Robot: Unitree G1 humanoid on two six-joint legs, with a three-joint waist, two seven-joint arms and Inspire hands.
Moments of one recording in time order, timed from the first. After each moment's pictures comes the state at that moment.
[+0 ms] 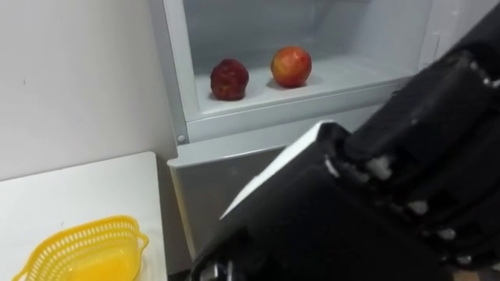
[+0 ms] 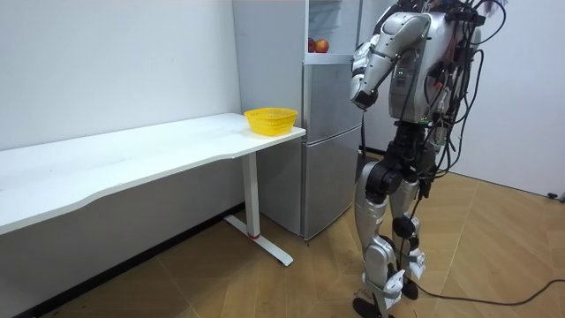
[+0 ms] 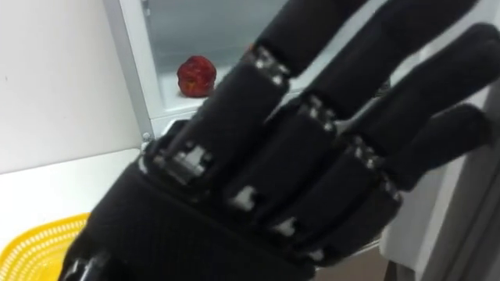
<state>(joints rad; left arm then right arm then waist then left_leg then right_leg) -0.31 0.21 -0.45 -0.58 -0.99 -0.02 -0.69 0.02 -0.23 0.29 1.32 -0.50 0.07 0.09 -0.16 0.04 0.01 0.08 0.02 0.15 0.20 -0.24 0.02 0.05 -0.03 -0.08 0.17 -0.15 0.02</state>
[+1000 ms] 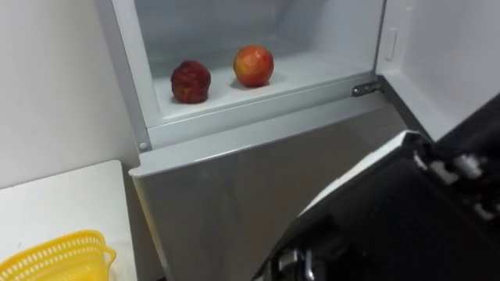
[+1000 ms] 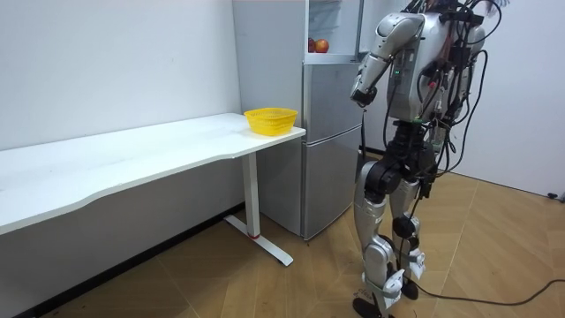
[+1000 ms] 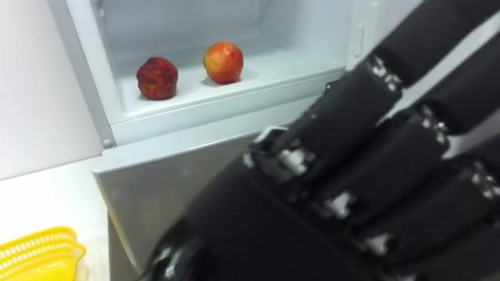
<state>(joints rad) -0.36 0.11 -0.58 -0.41 -1.11 0.05 -0.67 -0.01 -0.23 0.31 1.28 -0.45 0.11 0.09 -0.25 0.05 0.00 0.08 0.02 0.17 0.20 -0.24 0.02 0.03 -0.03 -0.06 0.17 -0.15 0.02</state>
